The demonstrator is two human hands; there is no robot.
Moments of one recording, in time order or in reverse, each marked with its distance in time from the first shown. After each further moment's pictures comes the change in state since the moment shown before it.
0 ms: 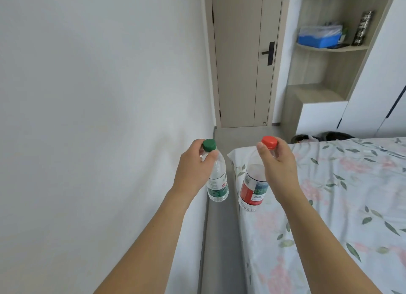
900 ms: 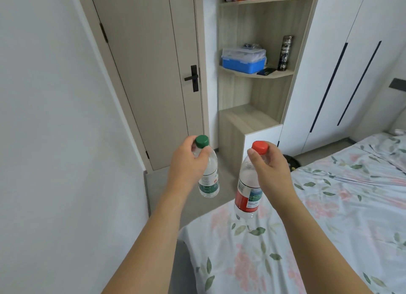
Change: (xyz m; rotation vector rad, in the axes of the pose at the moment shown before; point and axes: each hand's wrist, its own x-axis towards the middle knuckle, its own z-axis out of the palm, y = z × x) left_hand 0.602 0.022 0.253 -0.072 -0.274 0.217; right_hand 0.536 0.091 0.061 -0.235 0.352 0.016
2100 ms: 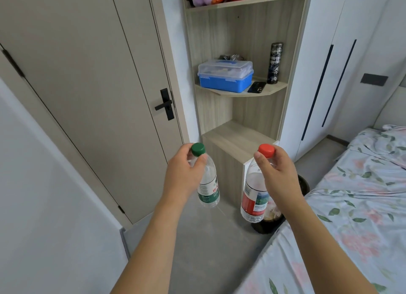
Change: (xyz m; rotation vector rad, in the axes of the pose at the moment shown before) left_hand 0.392 -0.090 0.051 -0.077 -0.205 0.129; right_hand 0.313 0.048 0.173 -0.039 0.245 0.035
